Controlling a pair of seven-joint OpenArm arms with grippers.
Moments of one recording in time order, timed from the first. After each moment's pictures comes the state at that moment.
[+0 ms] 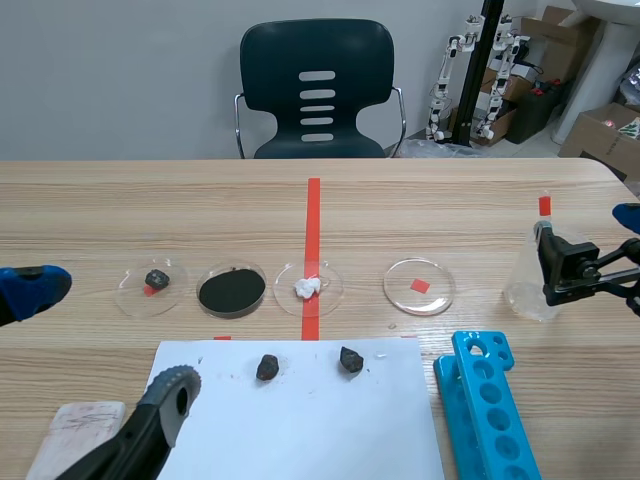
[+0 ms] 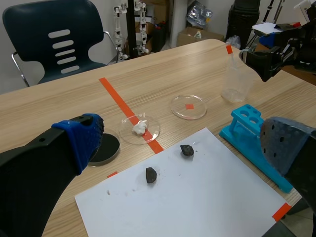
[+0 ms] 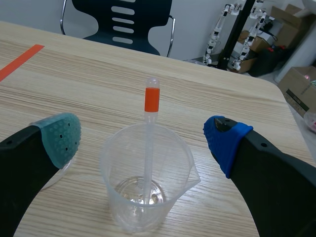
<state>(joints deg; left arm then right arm) 64.5 -20.0 -6.0 125.3 -3.7 -24.7 -28.8 -9.5 13.7 21.3 75.3 -5.3 28.4 21.5</state>
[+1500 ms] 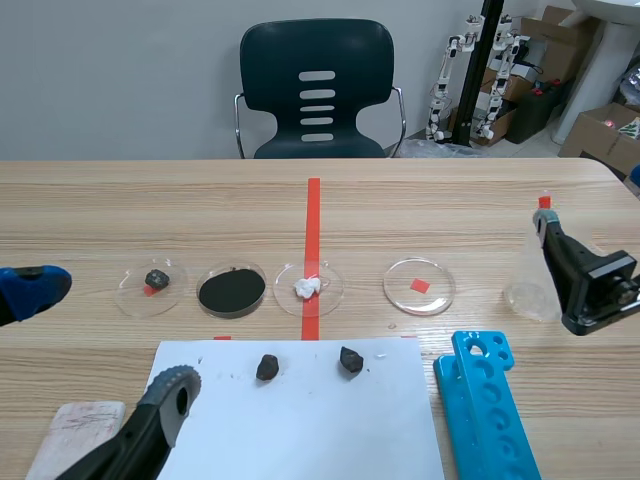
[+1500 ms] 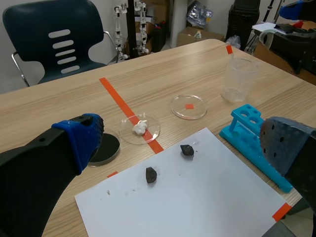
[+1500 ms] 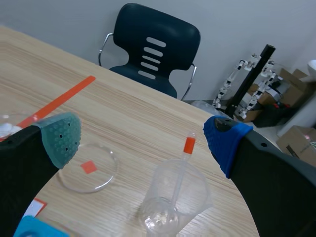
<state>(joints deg) 64.5 -20.0 -6.0 125.3 -3.7 -24.7 -28.8 -30.1 13.7 21.3 102.9 -5.2 28.5 25.2</state>
